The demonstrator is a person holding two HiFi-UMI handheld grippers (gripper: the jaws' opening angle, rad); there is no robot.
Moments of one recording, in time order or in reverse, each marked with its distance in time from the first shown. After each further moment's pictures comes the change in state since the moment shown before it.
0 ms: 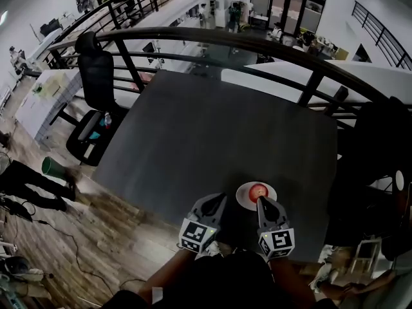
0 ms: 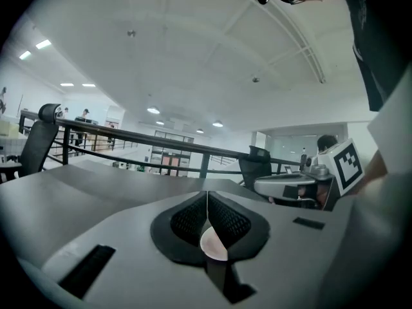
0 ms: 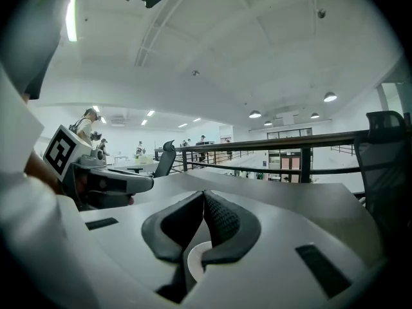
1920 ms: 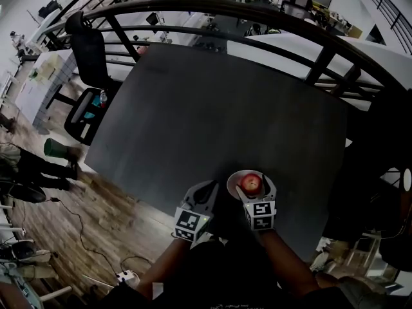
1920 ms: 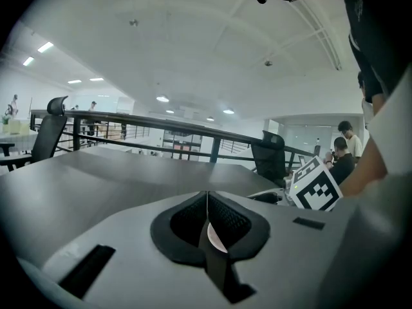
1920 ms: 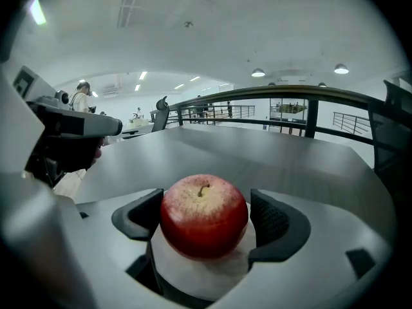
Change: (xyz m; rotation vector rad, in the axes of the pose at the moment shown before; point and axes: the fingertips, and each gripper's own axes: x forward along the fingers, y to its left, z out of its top) left arm 0.045 0.009 -0.047 -0.025 0.123 0.097; right arm 0.066 -0.052 -0.140 0.023 0.396 -0.001
